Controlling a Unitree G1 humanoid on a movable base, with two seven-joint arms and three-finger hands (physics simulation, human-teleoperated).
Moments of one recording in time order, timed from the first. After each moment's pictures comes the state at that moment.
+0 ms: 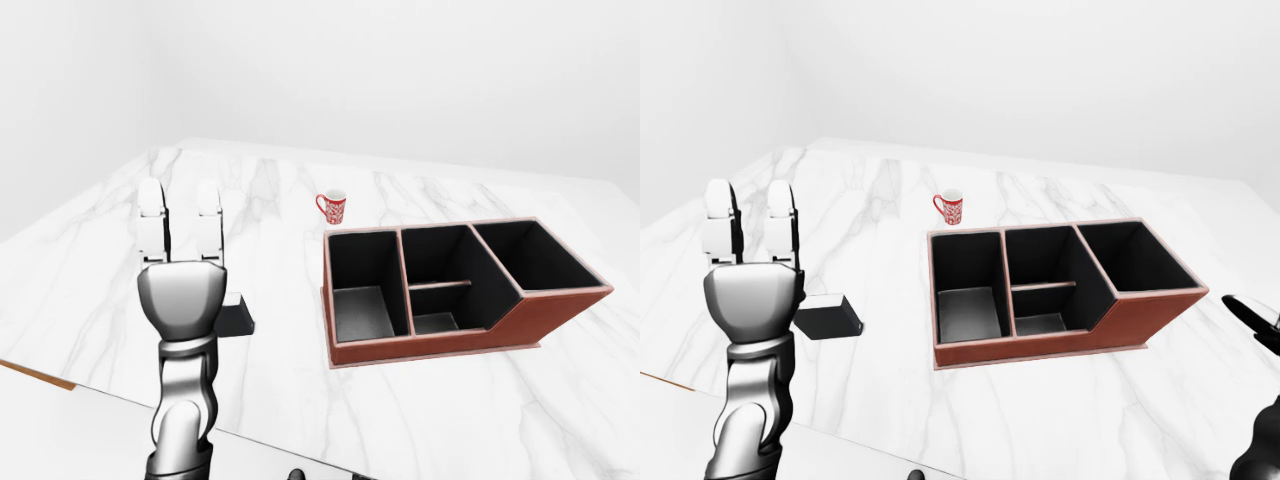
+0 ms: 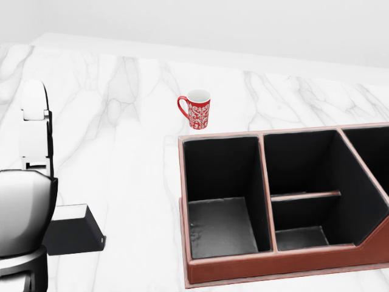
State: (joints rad) left arm -0.02 0.10 0.06 -0.32 1.64 0.09 0.45; right arm 0.07 -0.30 -0.92 -0.39 0.62 0.09 -0.12
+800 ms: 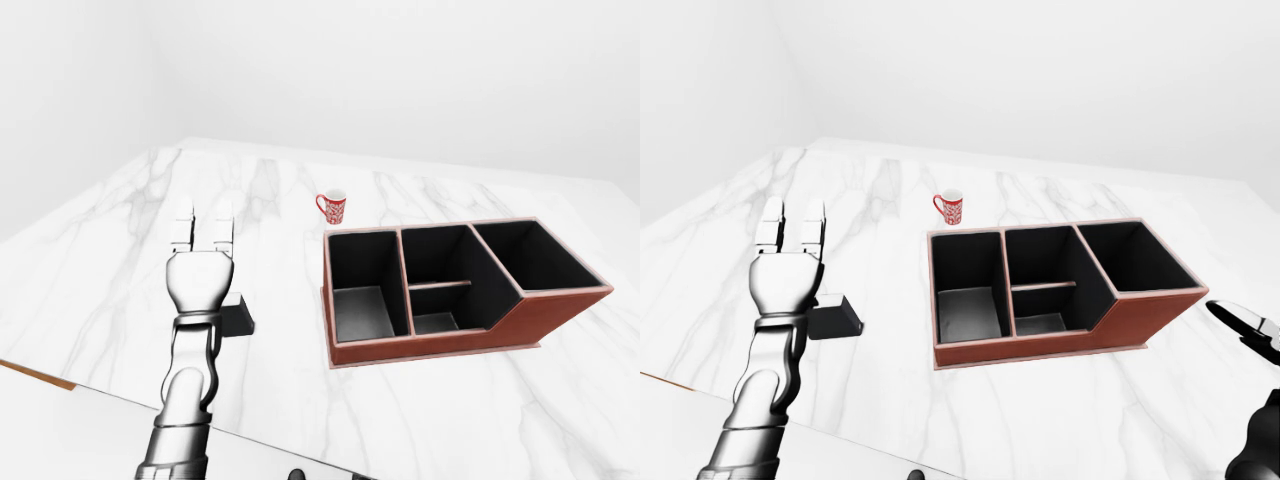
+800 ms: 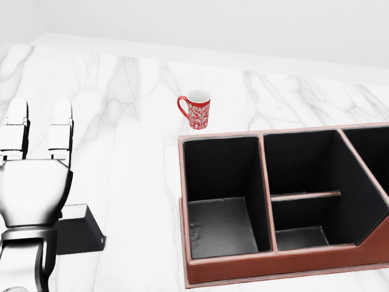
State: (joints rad) left arm -0.17 0.18 0.06 0.00 1.57 0.09 0.29; right arm 0.08 -0.29 -0.91 -0.40 0.61 0.09 -0.04
